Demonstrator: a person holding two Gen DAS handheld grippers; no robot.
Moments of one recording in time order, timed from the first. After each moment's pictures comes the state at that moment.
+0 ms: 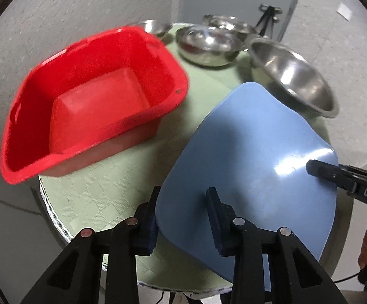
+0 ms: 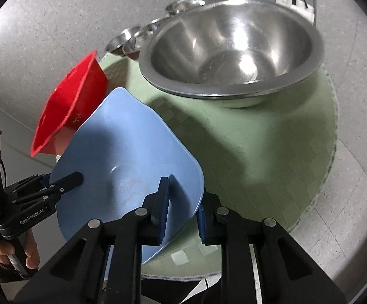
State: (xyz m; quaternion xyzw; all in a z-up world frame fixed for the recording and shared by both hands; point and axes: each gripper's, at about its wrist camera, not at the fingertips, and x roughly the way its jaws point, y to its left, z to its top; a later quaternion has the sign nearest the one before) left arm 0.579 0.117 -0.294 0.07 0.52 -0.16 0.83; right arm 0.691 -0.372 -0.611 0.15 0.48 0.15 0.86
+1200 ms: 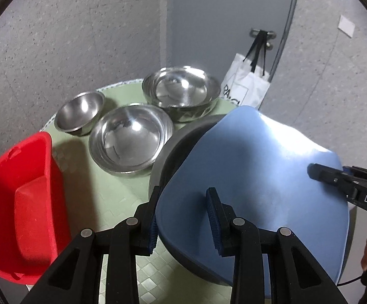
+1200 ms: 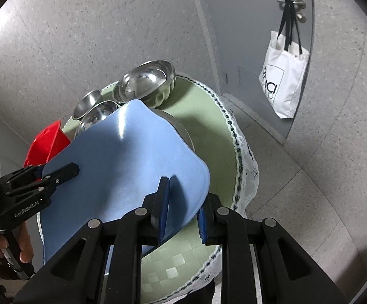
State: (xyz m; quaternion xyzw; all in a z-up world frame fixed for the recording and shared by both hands) left arm 0.719 -0.079 -0.300 0.05 0.47 -0.15 0.87; right arm 0.819 -0.517 -0.549 0.08 0.43 0.15 0.89
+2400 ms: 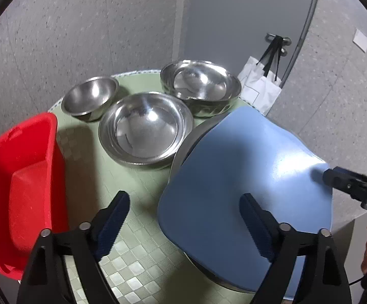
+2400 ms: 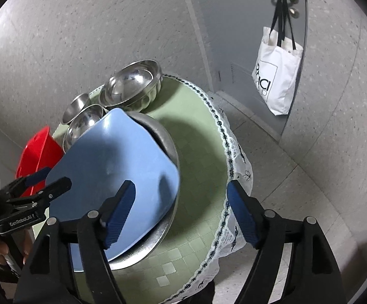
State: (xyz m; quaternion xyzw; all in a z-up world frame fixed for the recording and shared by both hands) left arm 0.723 -0.057 -0.316 0.01 0.47 -0.13 0.87; right arm 0.834 -0.529 -0.560 0.11 0.44 0.13 0.88
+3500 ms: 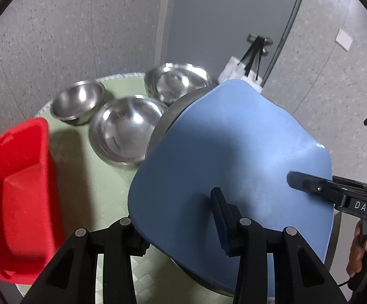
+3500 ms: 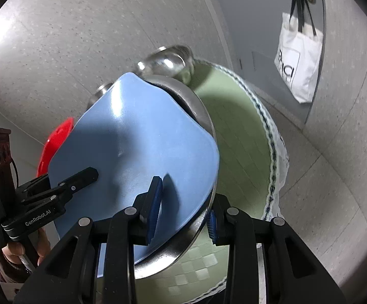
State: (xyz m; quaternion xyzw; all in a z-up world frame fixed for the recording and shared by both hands) left arm 0.710 -0.044 -0.295 0.00 0.46 -0.18 0.87; right arm 0.819 -0.490 -0.548 0.13 0.44 0.19 0.87
